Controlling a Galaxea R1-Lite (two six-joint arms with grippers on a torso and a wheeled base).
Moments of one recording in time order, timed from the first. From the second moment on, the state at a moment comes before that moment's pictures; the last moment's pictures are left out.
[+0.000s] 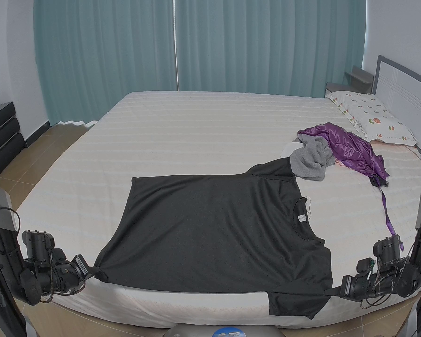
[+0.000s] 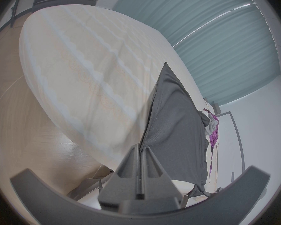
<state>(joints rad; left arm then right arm) 0.13 2.07 -0.05 -1.24 -0.37 -0.70 0.07 2.09 -0.02 -1.07 0.44 0.45</state>
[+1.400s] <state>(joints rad) 0.15 1.70 -0.02 -0.63 -0.26 -0.32 -0.02 1.60 -0.02 -0.36 0.47 0.22</state>
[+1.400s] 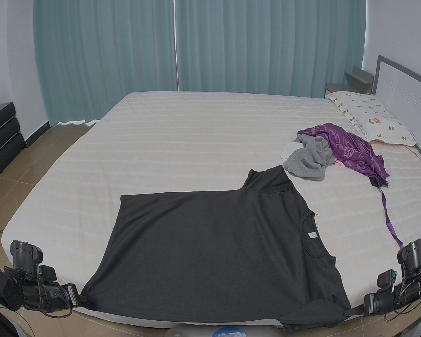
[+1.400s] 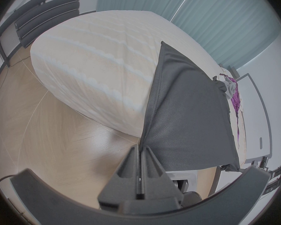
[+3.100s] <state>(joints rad) 0.11 1.63 -0.40 -0.30 -0.21 -0.43 -0.07 1.55 -0.28 -0.35 0.46 0.25</state>
